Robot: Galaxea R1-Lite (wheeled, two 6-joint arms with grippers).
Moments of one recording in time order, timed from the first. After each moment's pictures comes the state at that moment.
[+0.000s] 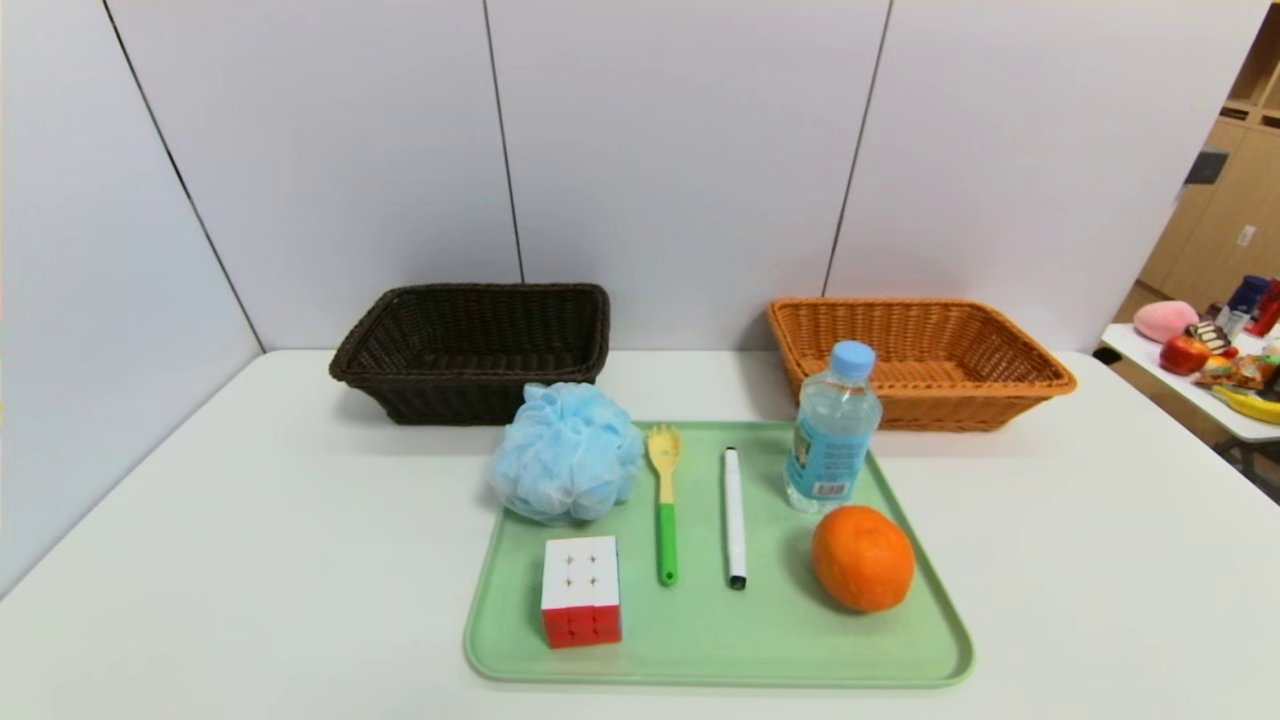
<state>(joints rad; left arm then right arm) 0.00 0.00 0.00 0.01 0.00 0.01 0.00 0.00 0.00 0.00 0.00 -0.01</state>
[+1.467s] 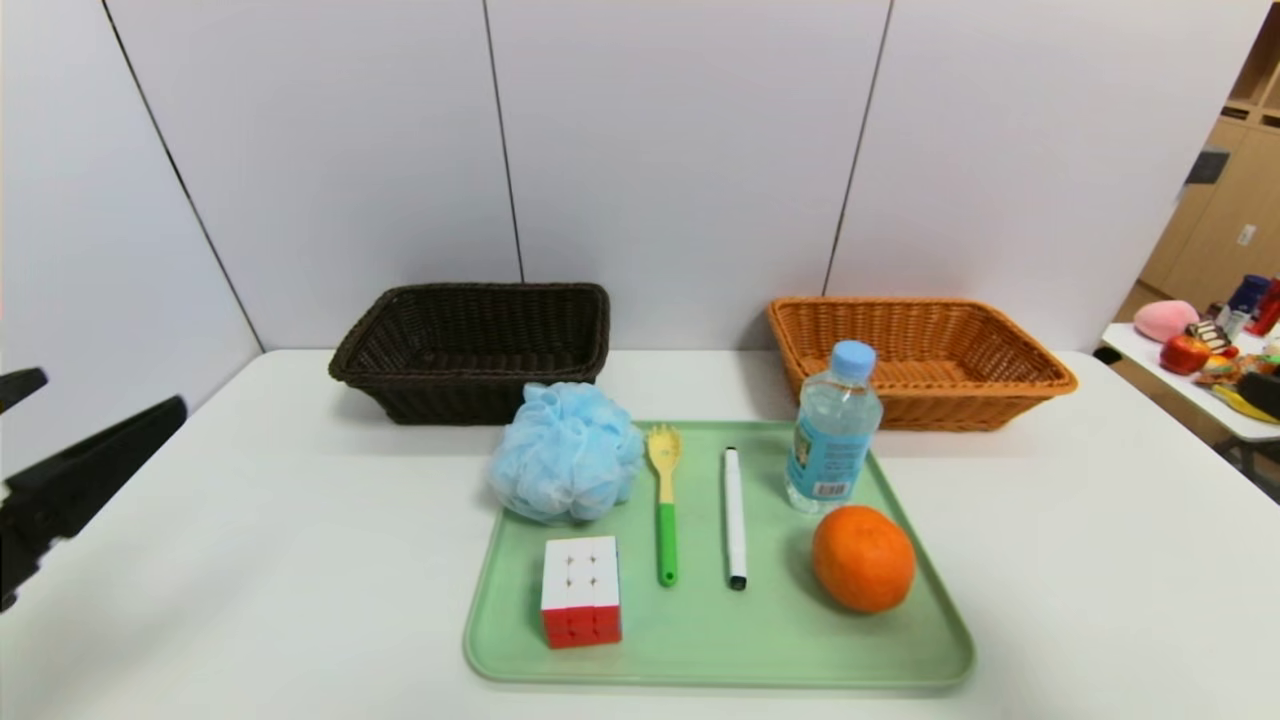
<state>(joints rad) -0.01 0.85 -0.50 -0.37 -0.17 0.03 0.04 0.86 -0.72 -0.04 0.31 0.03</state>
